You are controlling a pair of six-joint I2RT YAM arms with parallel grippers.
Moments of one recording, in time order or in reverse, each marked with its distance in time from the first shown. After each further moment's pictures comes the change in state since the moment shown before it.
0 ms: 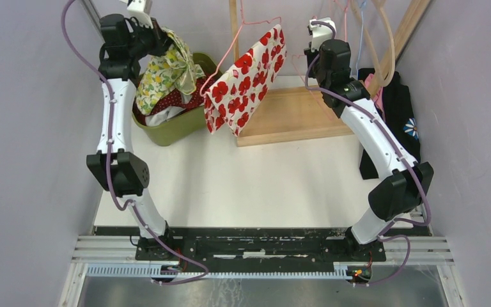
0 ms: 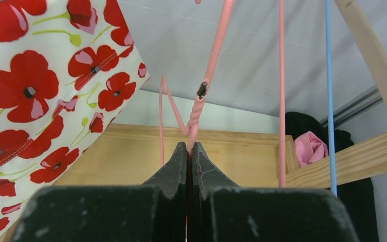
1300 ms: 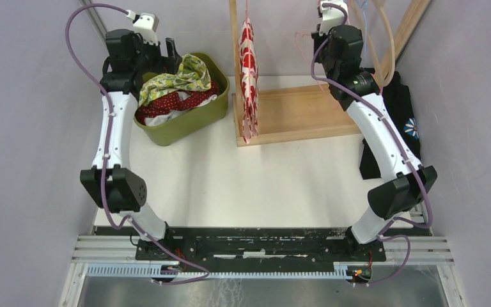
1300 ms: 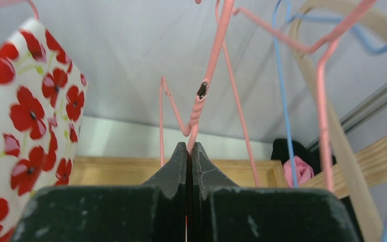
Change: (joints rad) left arm -0.024 -0.134 -0.278 -0.046 -0.187 0.152; right arm -0.013 0.010 0.130 -0.025 0.003 -0.001
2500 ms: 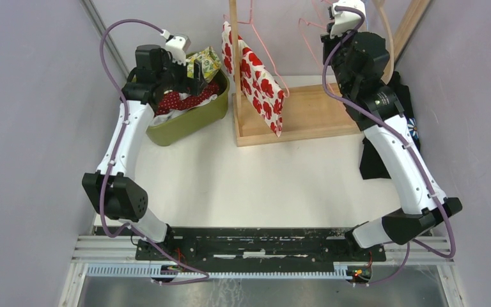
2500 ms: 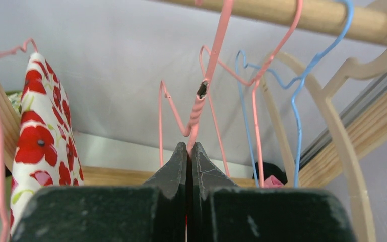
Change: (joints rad) left arm -0.172 -0.117 -0.168 -0.093 -0.006 0.001; right arm 0.088 -0.214 -0.031 -0.019 0.045 -0.090
